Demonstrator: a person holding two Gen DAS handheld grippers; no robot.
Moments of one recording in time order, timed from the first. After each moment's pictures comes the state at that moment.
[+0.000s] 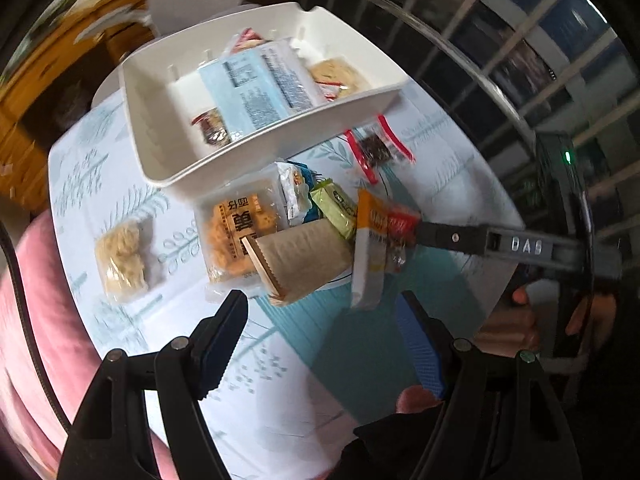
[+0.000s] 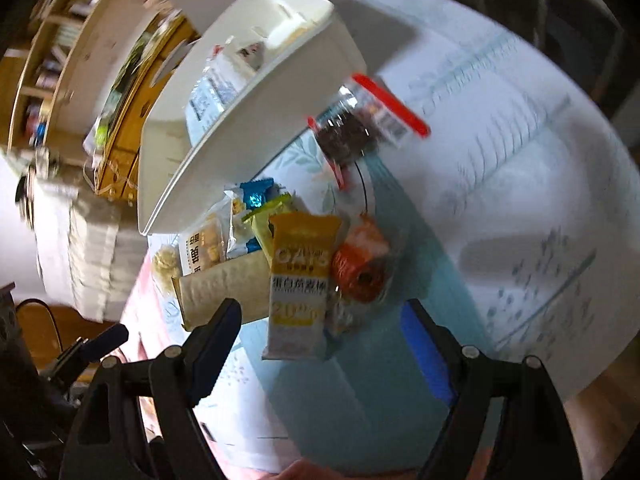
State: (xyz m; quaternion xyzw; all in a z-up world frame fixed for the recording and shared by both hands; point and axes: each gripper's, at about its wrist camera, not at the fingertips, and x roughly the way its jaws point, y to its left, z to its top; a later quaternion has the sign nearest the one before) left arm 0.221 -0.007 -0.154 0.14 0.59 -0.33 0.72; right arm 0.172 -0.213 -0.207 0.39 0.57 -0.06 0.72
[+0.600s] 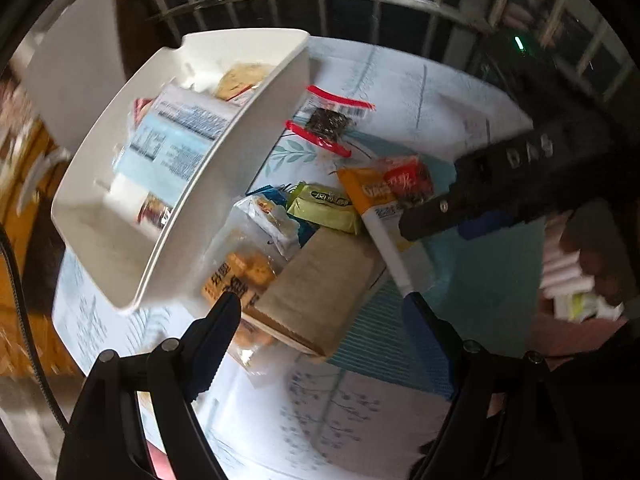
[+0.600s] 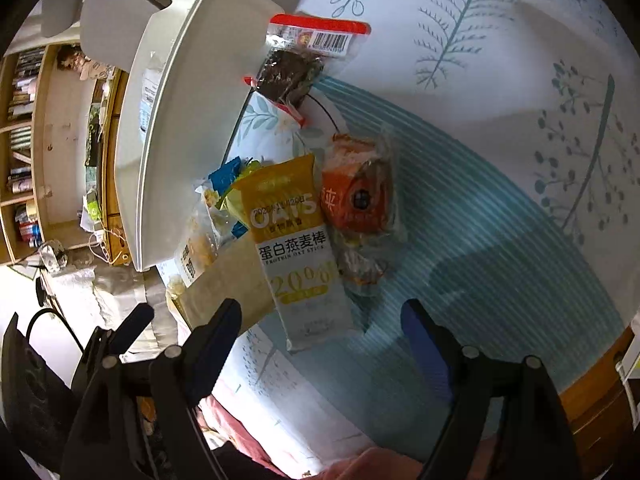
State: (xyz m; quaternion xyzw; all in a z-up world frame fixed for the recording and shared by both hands) left arm 0.214 -0.047 -0.200 0.37 0.47 -0.45 0.66; right arm 0.155 -0.188 -0.251 0.54 0.54 -0.12 0.63
